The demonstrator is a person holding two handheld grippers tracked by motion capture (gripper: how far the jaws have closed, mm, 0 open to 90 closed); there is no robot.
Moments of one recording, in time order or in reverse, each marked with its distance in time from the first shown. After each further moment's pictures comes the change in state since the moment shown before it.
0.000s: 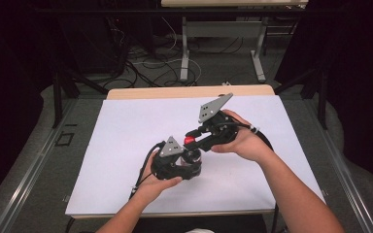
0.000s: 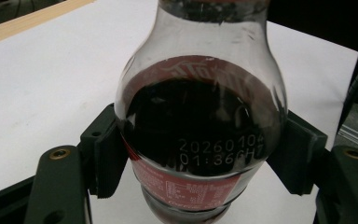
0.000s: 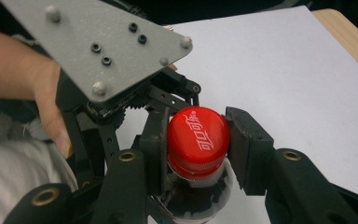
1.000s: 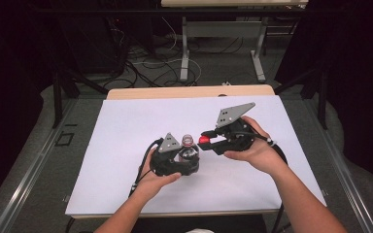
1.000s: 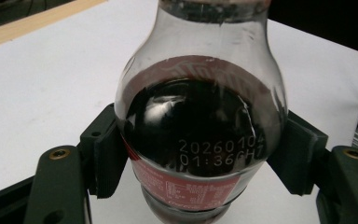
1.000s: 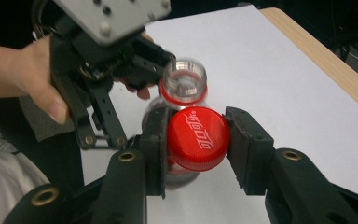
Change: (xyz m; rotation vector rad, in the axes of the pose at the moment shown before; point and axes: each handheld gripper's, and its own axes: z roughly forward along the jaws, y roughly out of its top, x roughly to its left) left arm 0.011 0.005 0.001 0.006 0.042 -0.042; right arm 0.017 -0.033 -0.026 -0.047 -0.207 0.091
